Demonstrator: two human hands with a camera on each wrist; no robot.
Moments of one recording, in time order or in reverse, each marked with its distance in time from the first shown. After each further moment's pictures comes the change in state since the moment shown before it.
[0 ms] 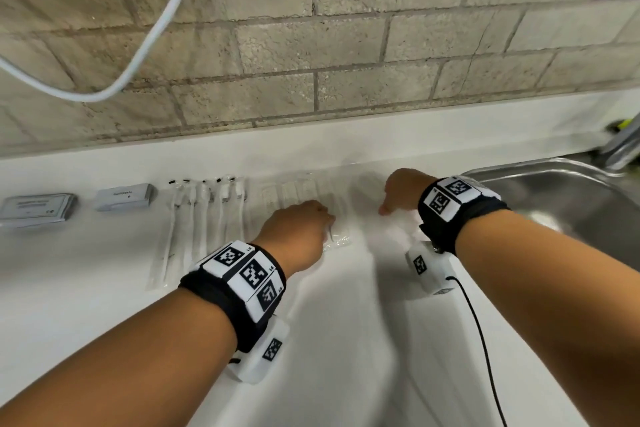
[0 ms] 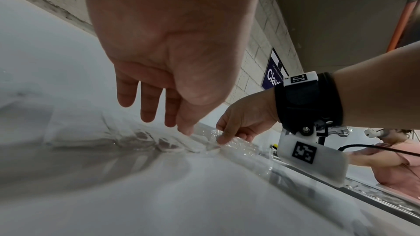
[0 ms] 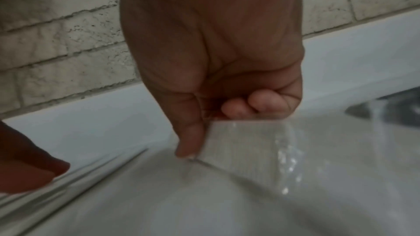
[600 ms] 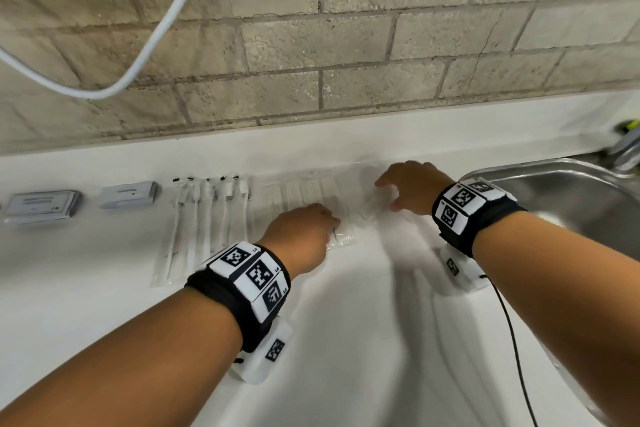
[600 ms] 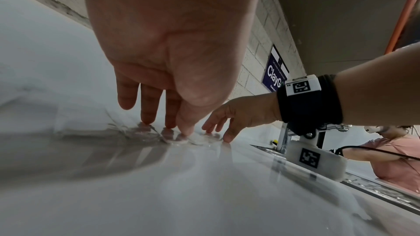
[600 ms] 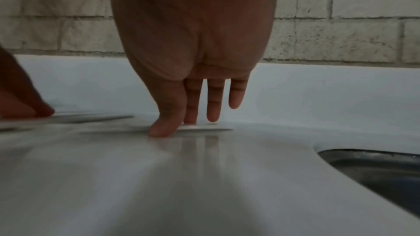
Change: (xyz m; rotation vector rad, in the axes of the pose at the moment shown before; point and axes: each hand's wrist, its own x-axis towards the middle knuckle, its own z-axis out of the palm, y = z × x) left_hand 0.000 -0.003 0.005 -0.023 -0.012 0.019; right_hand -0.003 0.016 0.004 -0.180 0.196 -0.239
